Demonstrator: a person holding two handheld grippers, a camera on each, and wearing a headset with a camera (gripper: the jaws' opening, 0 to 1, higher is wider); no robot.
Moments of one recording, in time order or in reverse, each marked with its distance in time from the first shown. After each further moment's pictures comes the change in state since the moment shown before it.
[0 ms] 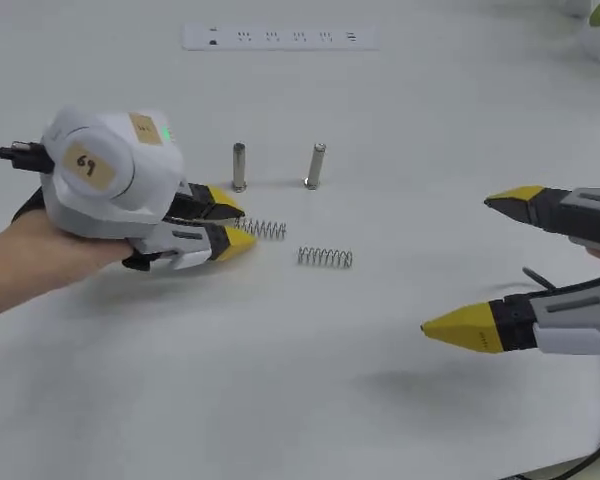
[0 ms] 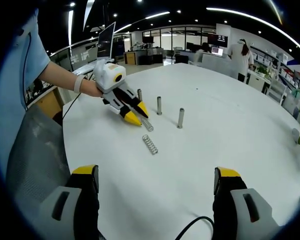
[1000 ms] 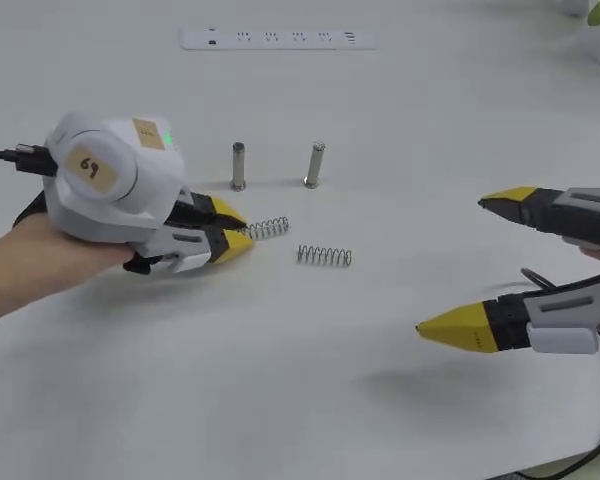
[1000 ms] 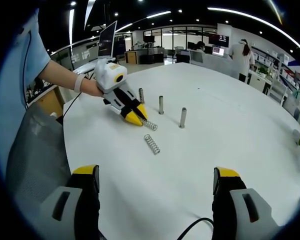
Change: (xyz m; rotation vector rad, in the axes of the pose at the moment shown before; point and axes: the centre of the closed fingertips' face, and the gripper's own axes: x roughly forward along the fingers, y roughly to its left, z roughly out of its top) left arm 0.002 -0.008 -0.002 -0.012 0.010 -0.020; right arm 0.002 0.008 -0.001 -0.011 0.011 0.006
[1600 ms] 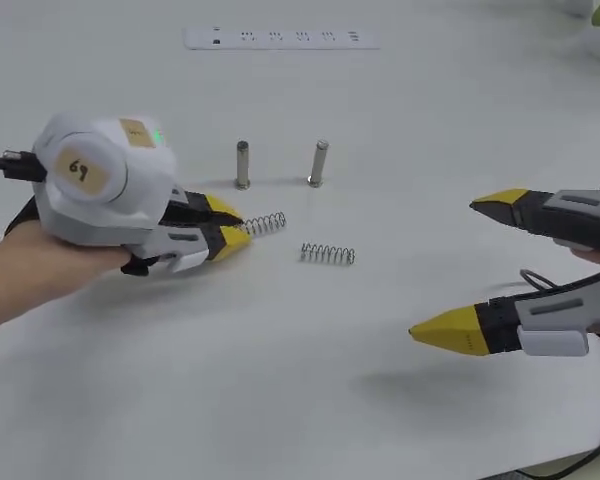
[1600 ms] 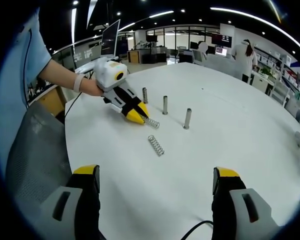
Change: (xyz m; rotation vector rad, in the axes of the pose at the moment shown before) left arm -0.011 0.000 -0.002 -0.043 -0.026 0.045; right arm 0.006 0.011 0.003 -0.009 0.000 0.017
